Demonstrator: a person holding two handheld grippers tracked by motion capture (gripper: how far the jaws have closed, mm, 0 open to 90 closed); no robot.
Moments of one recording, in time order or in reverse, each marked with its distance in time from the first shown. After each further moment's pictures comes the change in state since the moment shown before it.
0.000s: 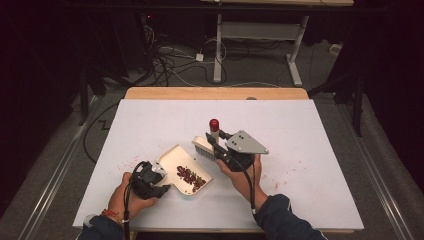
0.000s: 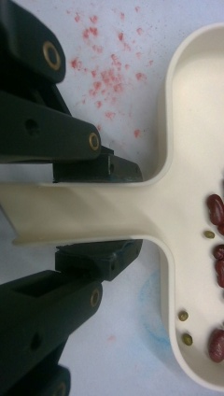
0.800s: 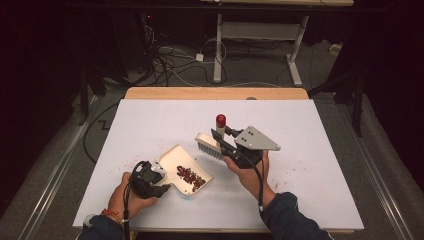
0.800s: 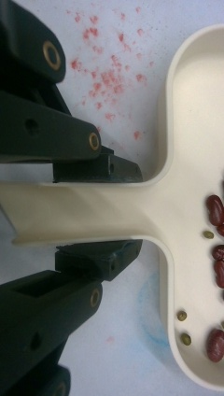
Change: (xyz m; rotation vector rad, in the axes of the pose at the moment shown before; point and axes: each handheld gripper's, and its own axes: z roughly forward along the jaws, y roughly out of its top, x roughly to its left) left arm 0.001 0.000 0.000 -0.003 -0.004 -0.008; right arm -0.014 0.007 -0.012 -0.037 -0.004 -0.016
